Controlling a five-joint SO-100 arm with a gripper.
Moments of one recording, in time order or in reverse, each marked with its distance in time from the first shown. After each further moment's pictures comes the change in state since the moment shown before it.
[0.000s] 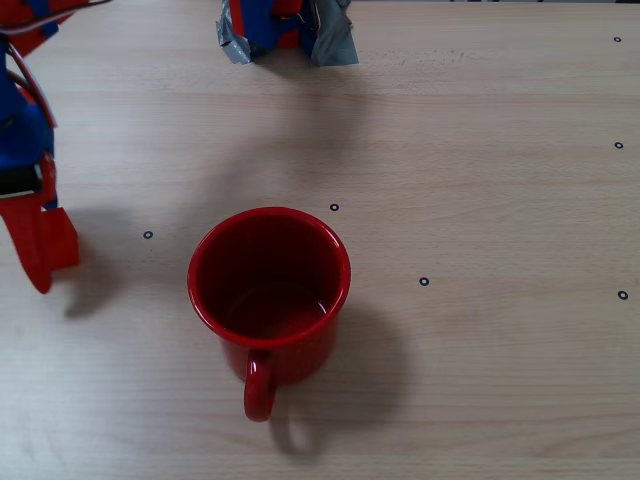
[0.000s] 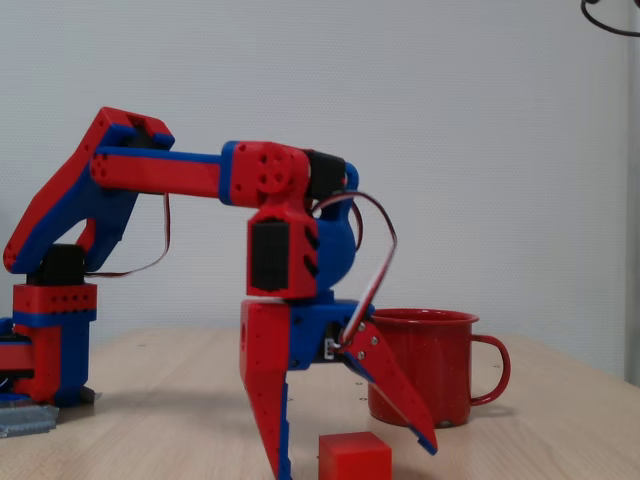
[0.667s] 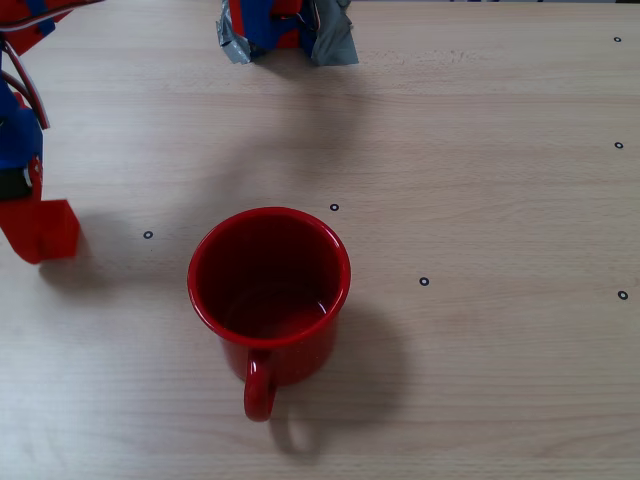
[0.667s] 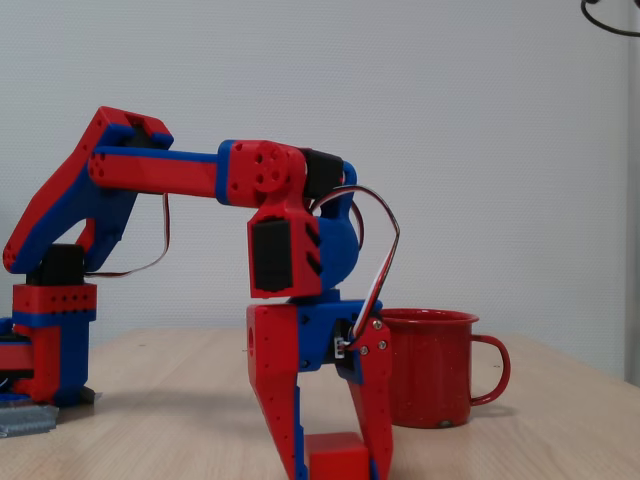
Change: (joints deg) arm 0.1 0.0 0.0 -4.0 -0.7
